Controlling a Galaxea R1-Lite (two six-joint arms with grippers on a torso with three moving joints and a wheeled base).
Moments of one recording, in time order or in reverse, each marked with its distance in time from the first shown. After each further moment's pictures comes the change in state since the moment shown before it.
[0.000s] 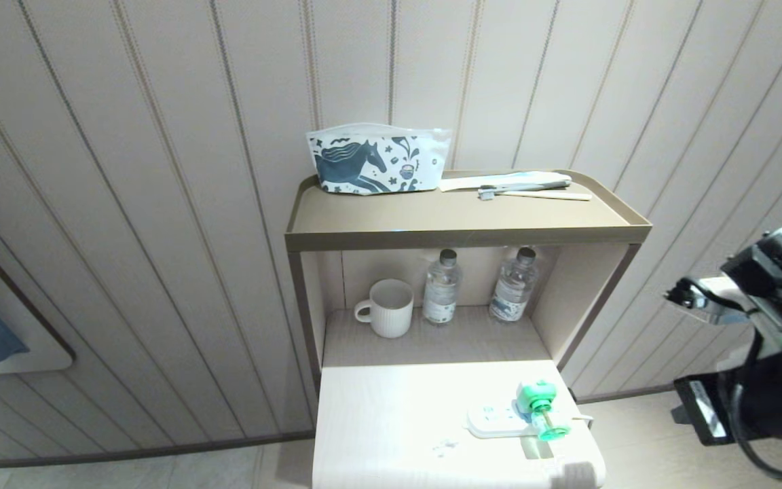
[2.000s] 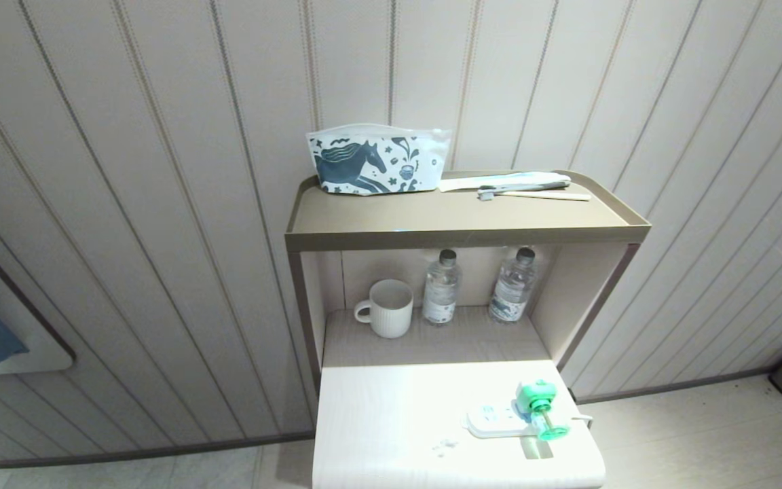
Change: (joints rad) left arm 0.000 0.000 0.000 0.000 0.000 0.000; right arm -0.272 -1.092 1.025 -0.814 0.133 -0.292
